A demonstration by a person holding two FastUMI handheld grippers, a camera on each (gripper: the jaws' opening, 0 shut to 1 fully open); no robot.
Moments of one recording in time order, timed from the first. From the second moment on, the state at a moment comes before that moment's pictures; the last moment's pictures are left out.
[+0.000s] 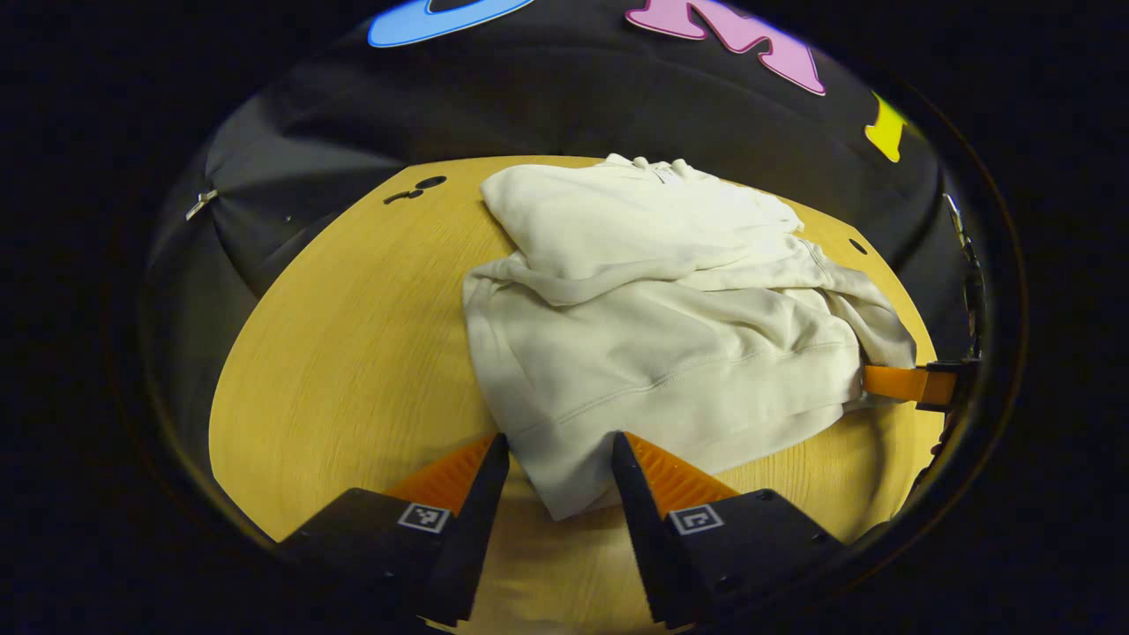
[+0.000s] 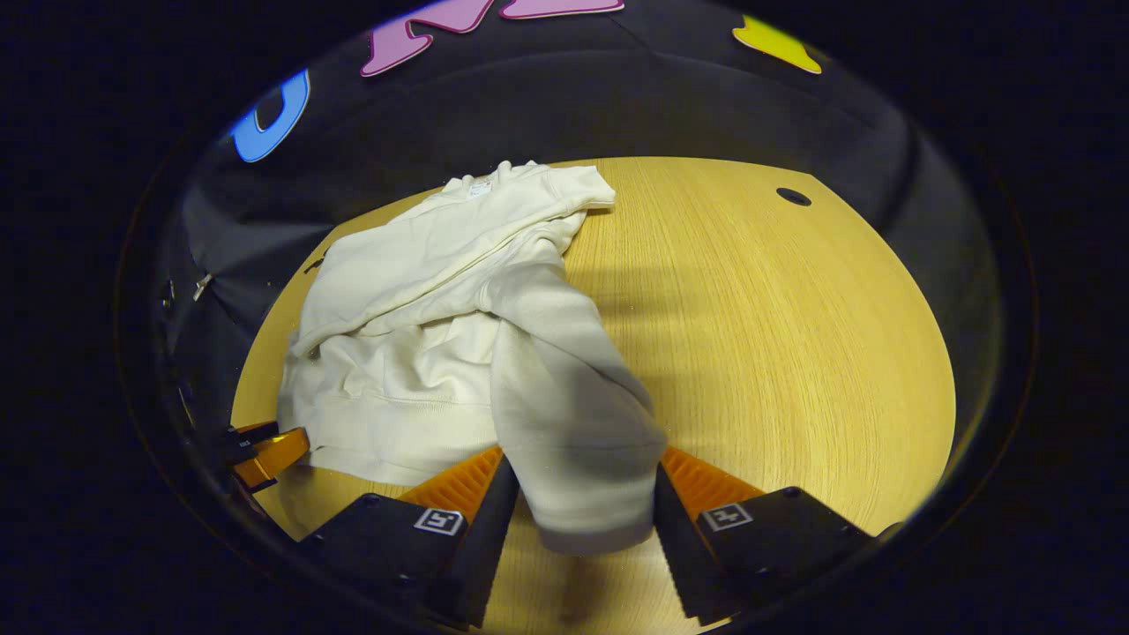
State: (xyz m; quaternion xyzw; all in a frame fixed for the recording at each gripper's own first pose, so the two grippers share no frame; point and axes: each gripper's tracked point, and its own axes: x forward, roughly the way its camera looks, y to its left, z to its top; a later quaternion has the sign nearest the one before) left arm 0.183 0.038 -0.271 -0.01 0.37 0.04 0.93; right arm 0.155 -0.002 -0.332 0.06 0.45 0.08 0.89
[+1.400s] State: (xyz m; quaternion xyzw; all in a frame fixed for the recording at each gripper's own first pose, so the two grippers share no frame) left arm 0.256 0.008 -0.119 -0.05 0.27 -0.02 0.96; right arm 0.261 0.032 -0.218 0.13 0.36 0.15 0.91
